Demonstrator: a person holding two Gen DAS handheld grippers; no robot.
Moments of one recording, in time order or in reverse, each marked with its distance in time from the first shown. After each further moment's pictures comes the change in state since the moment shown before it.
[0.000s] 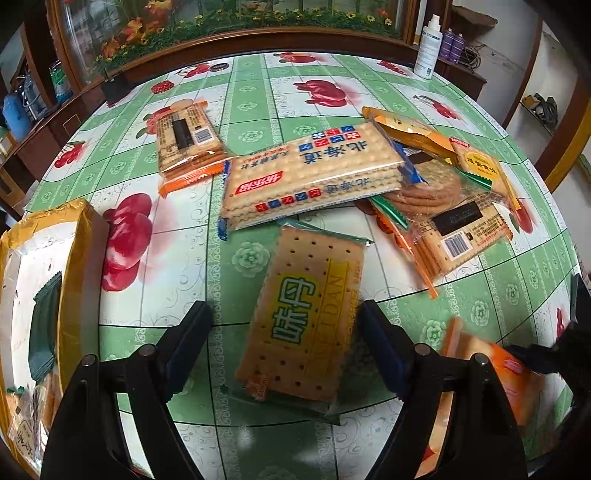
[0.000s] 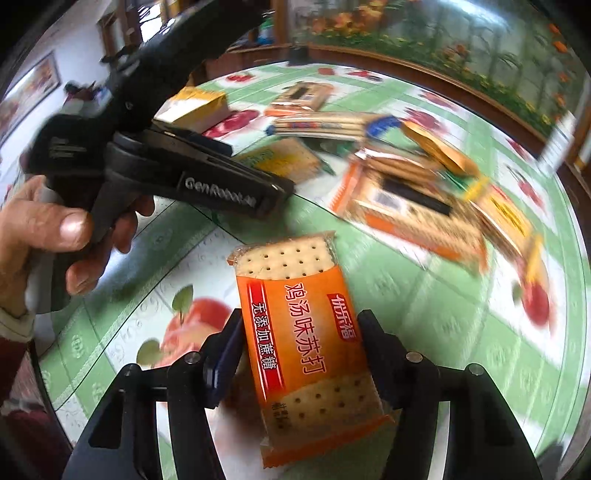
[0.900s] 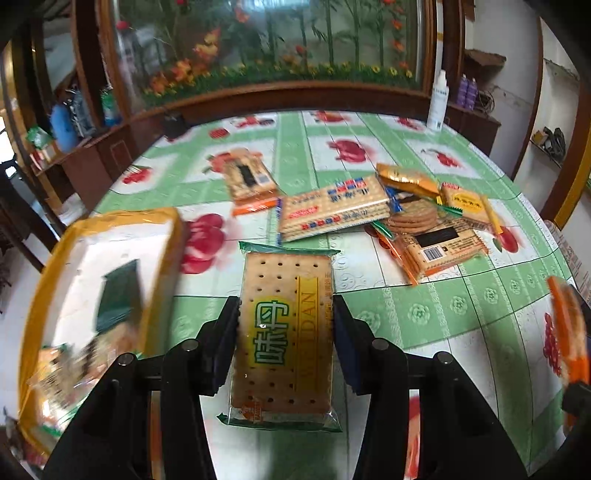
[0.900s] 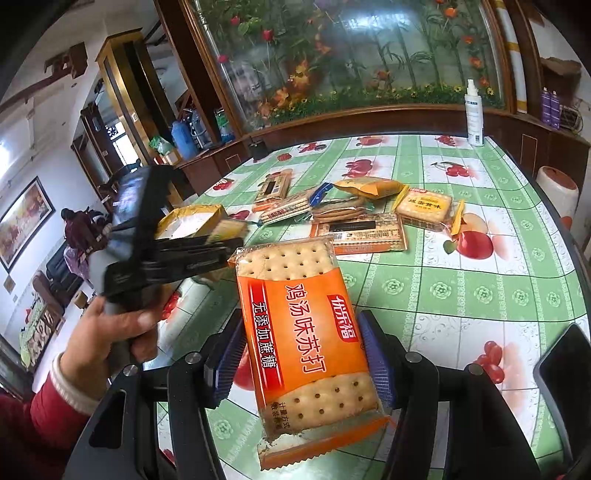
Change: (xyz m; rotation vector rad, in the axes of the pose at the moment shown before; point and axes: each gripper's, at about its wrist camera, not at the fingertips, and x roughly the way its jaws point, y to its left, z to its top) left arm -0.079 0.008 -0.042 -0.075 -0.227 0.123; right arm -0.112 -0.021 -0.052 0.314 -0.313 0.086
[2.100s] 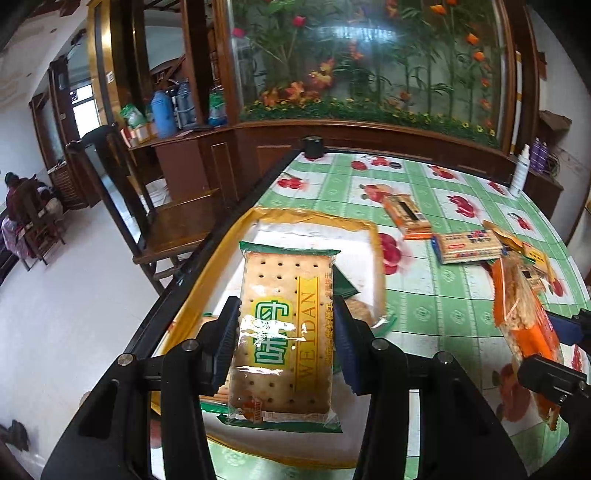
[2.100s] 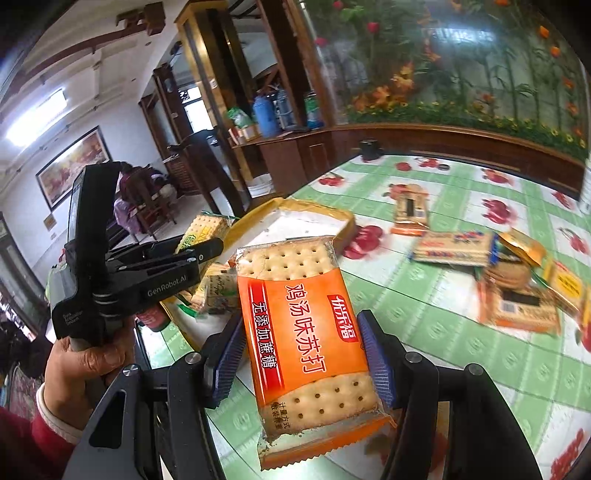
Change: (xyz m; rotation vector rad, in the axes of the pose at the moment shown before) left arm -0.071 0.147 -0.041 -0.216 -0.110 0.240; right arm 0.079 0.156 0.039 -0.239 0.036 0.220
